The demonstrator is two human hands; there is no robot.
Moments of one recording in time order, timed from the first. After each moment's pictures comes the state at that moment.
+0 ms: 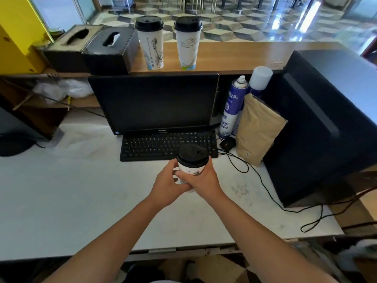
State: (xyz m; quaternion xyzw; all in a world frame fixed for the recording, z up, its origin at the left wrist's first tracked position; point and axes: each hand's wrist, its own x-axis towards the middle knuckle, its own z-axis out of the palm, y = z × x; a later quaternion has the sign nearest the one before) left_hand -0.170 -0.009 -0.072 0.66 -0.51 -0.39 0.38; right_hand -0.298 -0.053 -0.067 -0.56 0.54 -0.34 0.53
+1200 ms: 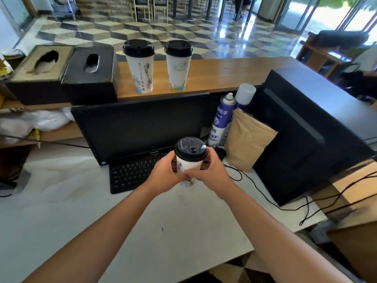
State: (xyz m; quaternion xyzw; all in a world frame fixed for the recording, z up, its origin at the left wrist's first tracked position) left_hand -0.080 -0.107 -0.034 0.56 -0.60 -0.45 0.35; right_hand -0.254 -0.103 -0.007 -0.53 0.58 -0.36 0.51
